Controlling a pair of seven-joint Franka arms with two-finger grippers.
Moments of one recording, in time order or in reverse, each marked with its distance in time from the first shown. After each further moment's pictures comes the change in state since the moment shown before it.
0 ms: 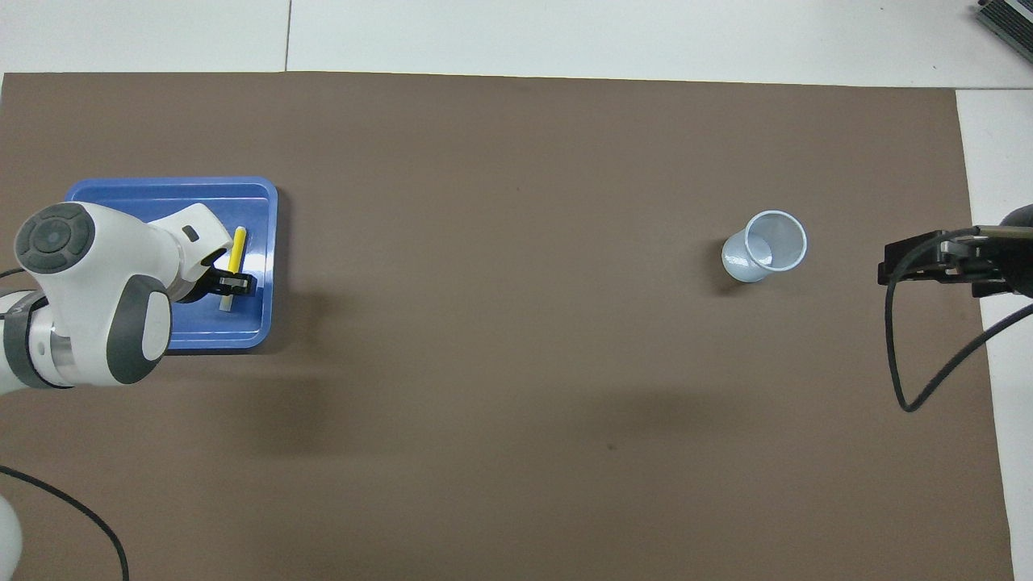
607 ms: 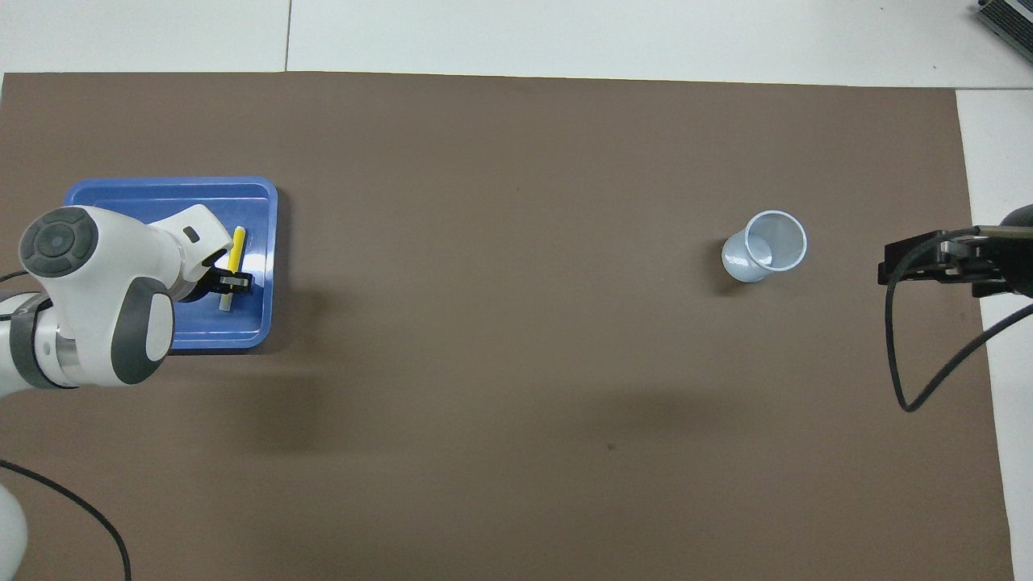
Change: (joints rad) left arm 0.001 0.018 0.002 -0.005 0.005 0.040 0.000; right arm 0.000 0.000 0.000 0.000 0.000 0.000 0.000
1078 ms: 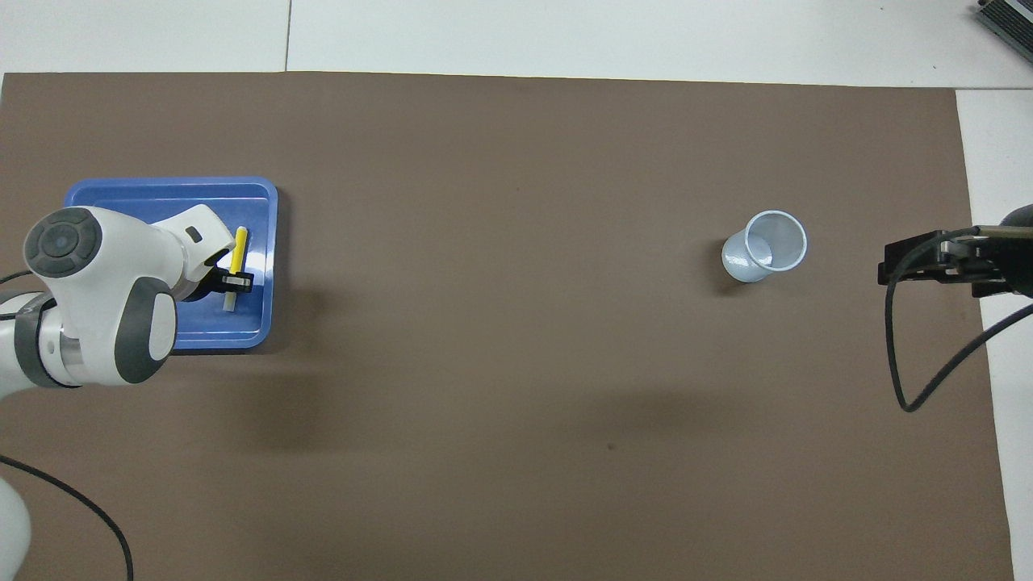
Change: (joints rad) left arm 0.000 0.004 -0.001 0.001 0.000 0.007 0.000; right arm 0.000 0.000 0.000 0.000 0.000 0.000 0.000
